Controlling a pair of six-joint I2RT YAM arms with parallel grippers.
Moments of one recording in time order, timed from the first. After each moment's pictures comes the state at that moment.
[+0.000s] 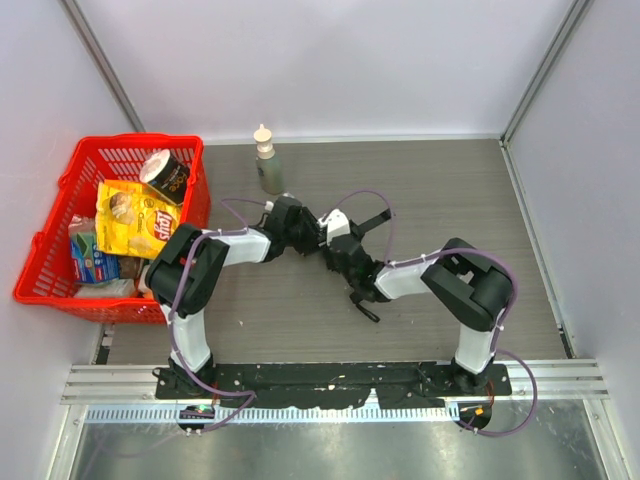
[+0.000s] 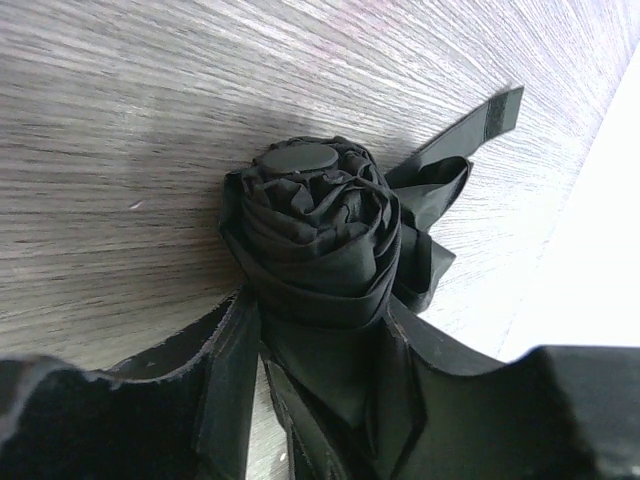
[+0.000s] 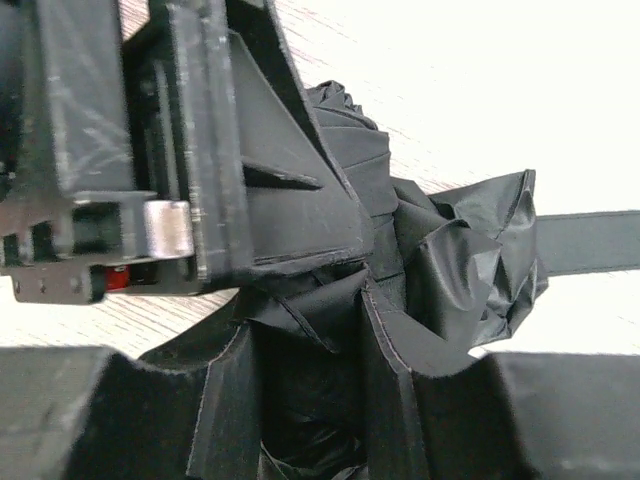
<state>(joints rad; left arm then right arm) -0.55 1.89 0.99 0.18 0.17 -1.12 0.87 1.85 0.80 0.53 0.47 0.10</state>
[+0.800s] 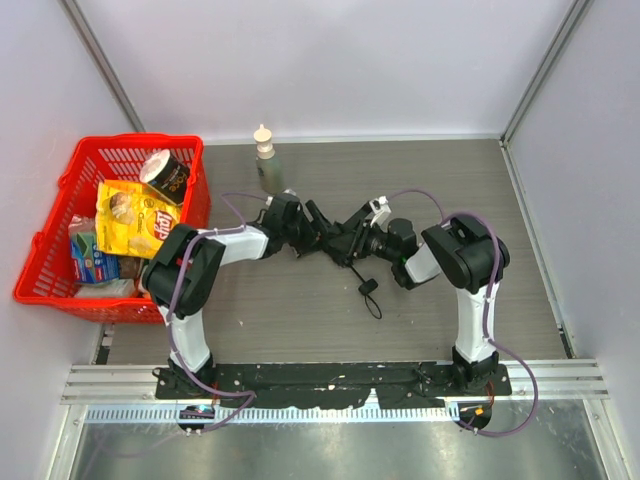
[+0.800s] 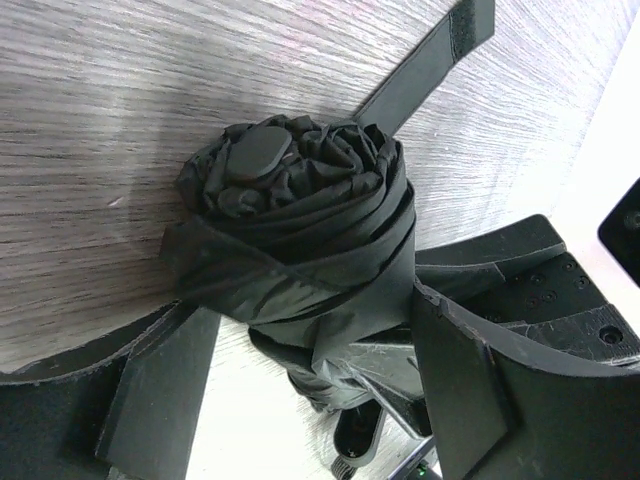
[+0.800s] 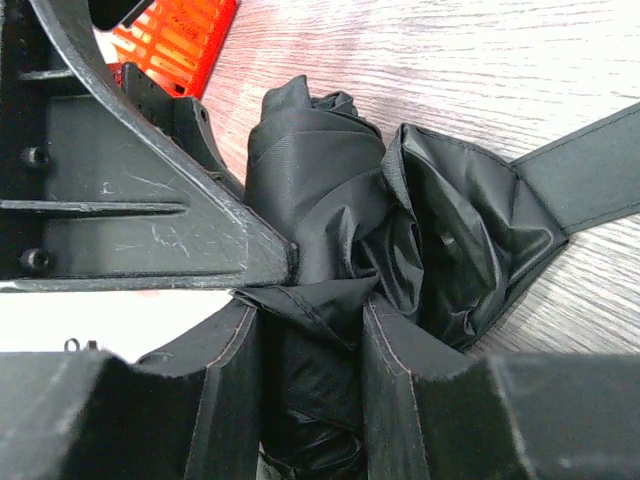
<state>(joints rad) -0.54 1.88 1.01 0.15 0.22 -1.06 0.44 2.05 0.66 1.17 -0.51 0.73</state>
